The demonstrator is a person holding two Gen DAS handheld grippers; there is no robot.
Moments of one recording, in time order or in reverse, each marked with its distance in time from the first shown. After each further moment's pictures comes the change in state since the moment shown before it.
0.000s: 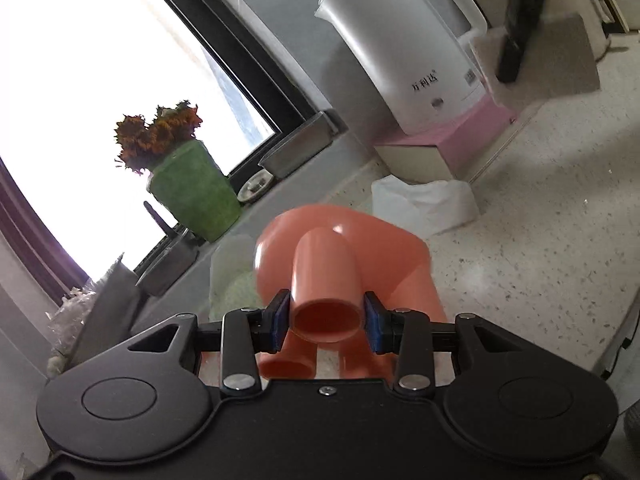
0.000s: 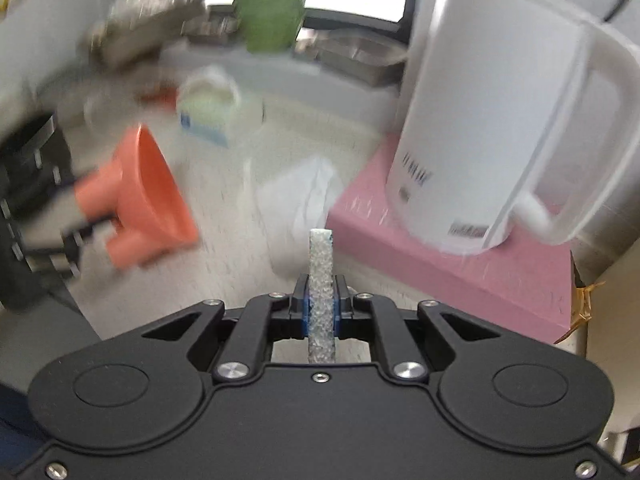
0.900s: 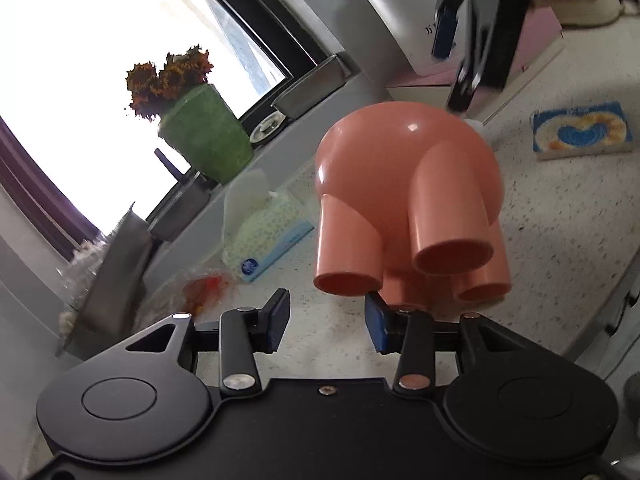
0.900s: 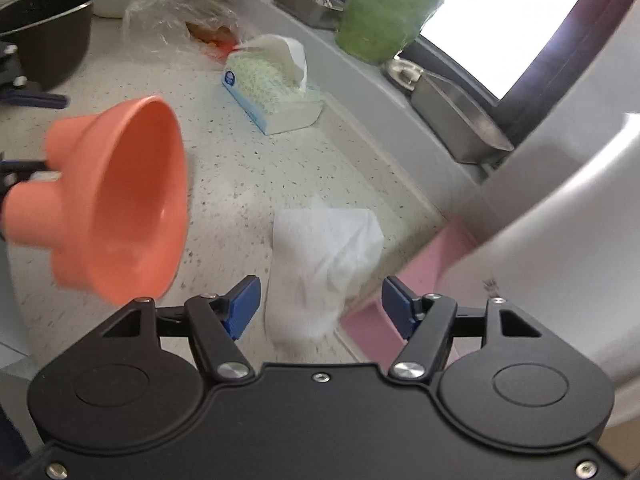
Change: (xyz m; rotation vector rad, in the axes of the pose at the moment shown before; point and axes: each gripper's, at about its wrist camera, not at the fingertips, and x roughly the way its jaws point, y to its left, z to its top) left arm -0.002 0.007 -0.021 -0.026 0.159 0.015; right arm 0.077 0.061 0.053 -0.388 -0.052 -0.080
